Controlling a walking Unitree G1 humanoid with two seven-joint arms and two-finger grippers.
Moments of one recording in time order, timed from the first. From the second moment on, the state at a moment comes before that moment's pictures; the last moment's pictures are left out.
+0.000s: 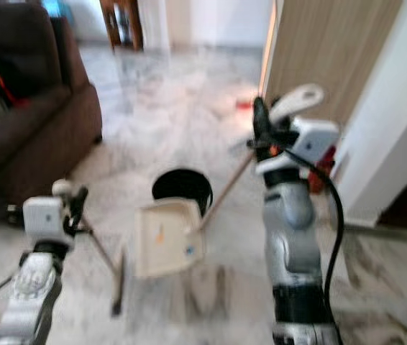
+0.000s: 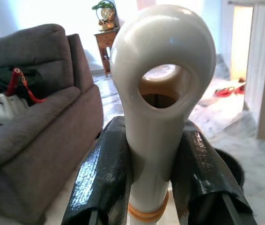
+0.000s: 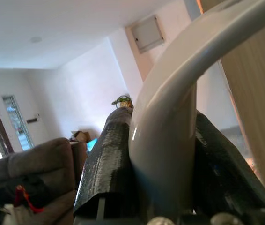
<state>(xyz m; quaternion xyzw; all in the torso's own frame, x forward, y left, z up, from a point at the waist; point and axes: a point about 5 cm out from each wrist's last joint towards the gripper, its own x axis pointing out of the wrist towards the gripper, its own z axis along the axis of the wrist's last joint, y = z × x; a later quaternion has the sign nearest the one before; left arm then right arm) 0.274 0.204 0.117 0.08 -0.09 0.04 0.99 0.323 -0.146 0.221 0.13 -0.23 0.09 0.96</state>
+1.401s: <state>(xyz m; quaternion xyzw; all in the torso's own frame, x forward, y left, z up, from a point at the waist) 0.273 0.206 0.117 0.08 -0.09 0.04 0.99 0.322 -0.139 0.224 0.13 -0.23 0.12 0.96</state>
